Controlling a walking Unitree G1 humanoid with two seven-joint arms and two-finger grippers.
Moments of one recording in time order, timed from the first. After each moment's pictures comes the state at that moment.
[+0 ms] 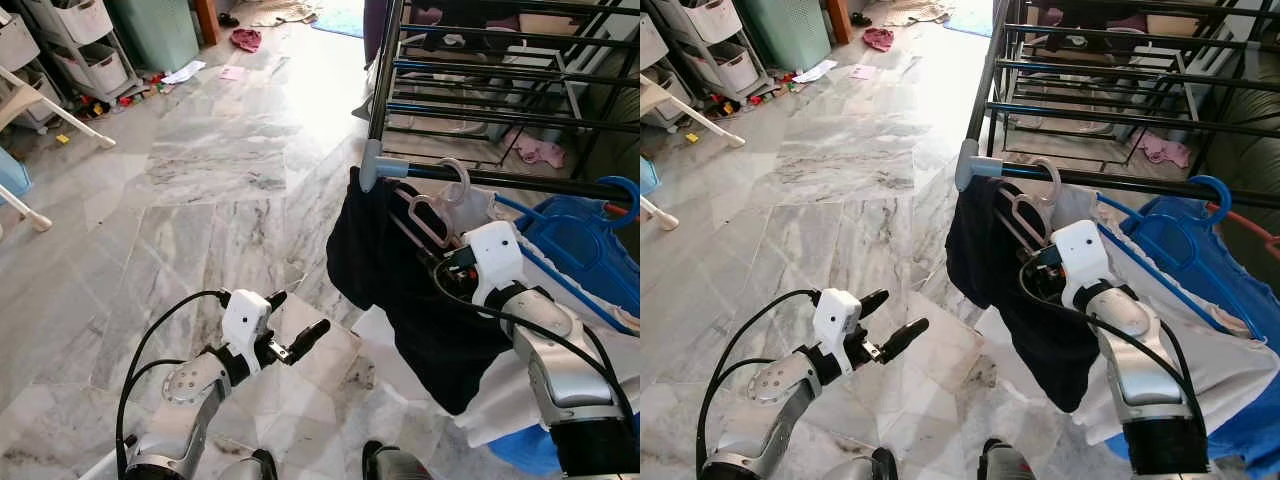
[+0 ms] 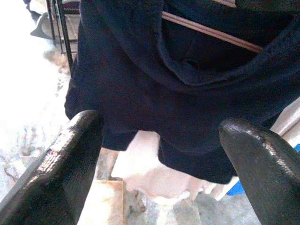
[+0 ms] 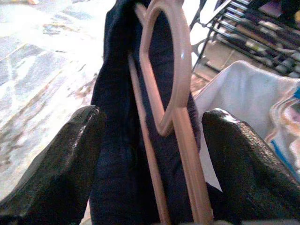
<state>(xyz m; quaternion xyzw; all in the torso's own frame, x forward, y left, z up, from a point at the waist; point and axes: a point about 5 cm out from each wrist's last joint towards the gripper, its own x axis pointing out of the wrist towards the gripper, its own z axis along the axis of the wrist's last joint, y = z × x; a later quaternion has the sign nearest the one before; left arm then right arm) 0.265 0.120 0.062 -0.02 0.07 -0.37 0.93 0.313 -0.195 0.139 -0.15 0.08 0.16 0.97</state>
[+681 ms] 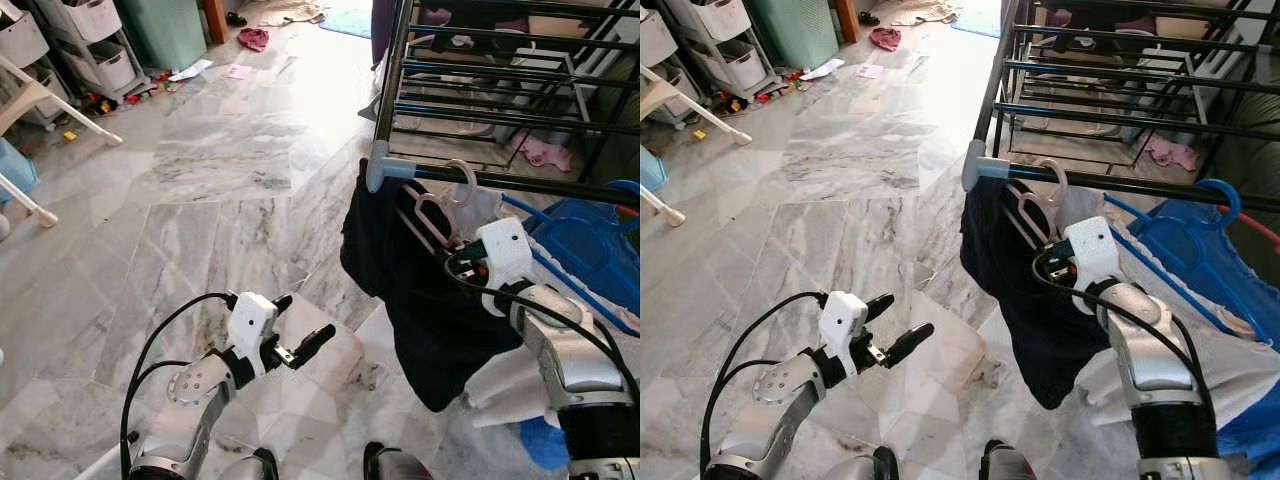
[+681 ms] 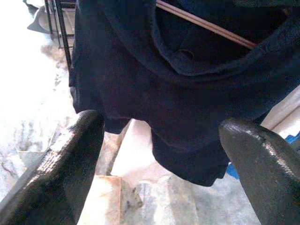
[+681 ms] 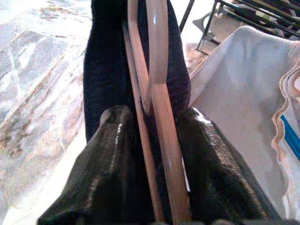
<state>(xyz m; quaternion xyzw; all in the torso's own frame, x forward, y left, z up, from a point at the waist) 0.263 0.114 0.061 -0.02 0.07 -0.38 0.92 0.320 -0.210 0.136 -0.12 0.12 0.14 0.97</state>
